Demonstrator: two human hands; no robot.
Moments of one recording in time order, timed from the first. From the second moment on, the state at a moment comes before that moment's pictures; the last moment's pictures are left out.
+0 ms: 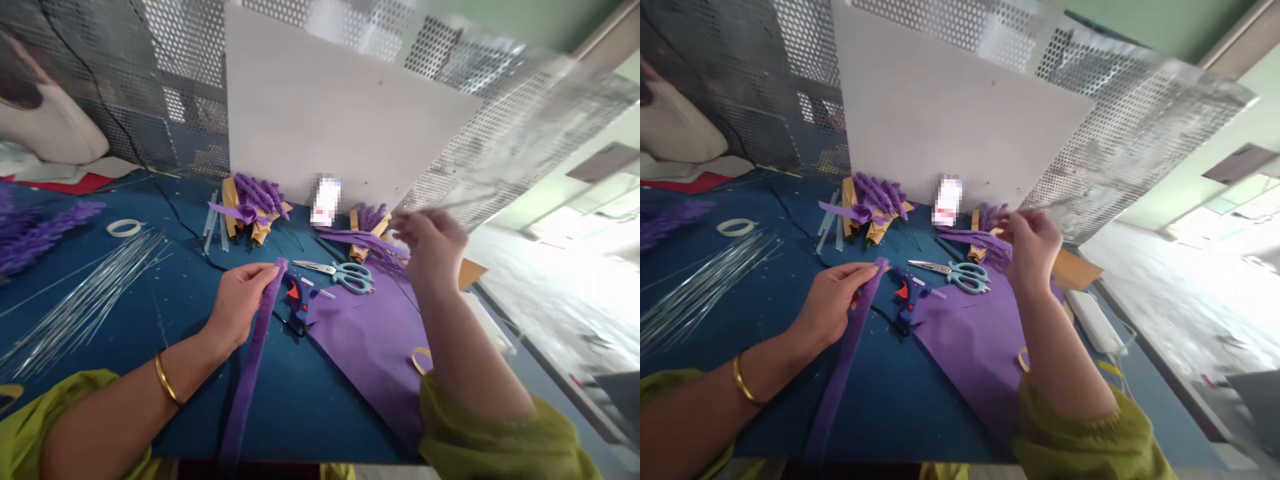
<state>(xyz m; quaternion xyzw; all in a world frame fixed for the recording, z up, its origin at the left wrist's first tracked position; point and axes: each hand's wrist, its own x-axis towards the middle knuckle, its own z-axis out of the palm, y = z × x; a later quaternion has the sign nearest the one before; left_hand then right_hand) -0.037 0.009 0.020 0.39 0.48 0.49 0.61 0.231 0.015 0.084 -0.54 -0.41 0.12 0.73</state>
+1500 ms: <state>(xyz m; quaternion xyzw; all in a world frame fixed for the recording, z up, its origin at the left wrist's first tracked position) -0.033 0.000 0.021 0.41 0.42 0.51 0.63 0.127 -0.045 0.046 -0.59 -0.56 0.31 0.48</state>
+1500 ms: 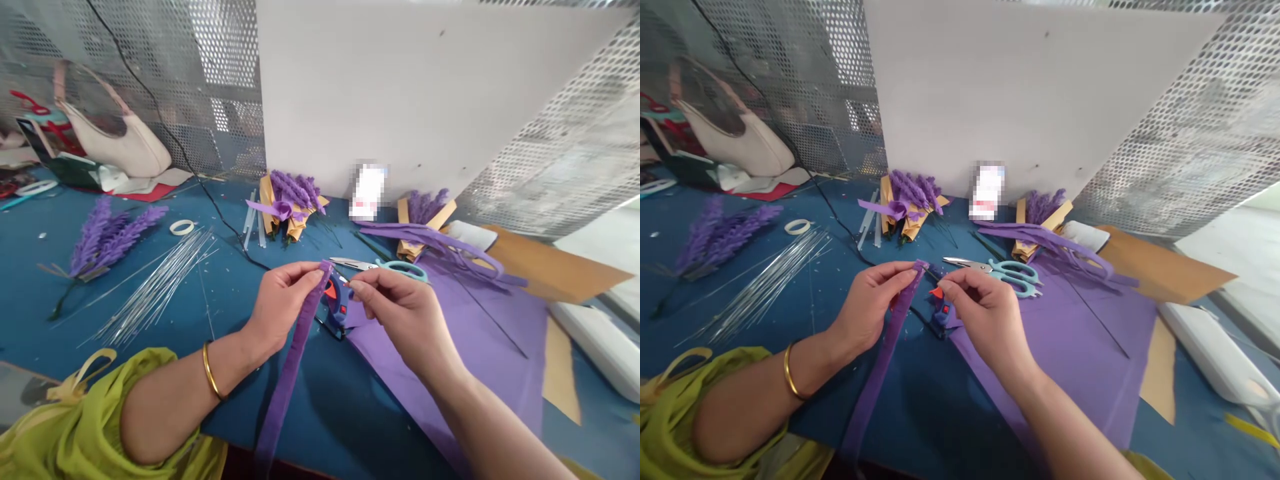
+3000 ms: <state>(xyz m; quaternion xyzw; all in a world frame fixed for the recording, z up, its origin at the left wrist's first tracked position) -0.036 -0.003 0.024 0.39 0.40 0.47 0.68 0.121 -0.043 0.029 -0.52 -0.56 0.37 0.53</state>
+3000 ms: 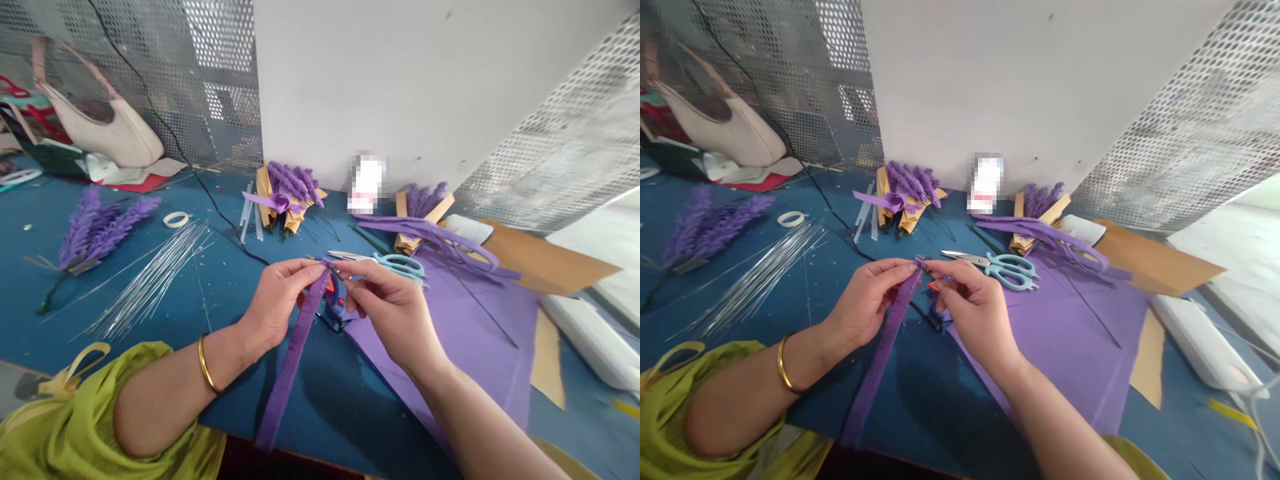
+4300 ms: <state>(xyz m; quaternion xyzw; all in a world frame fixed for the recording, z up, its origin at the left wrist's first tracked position) -0.040 0.000 0.025 0.55 0.46 0.43 0.55 0.120 -0.050 0.023 -0.56 -0.66 0.17 0.48</state>
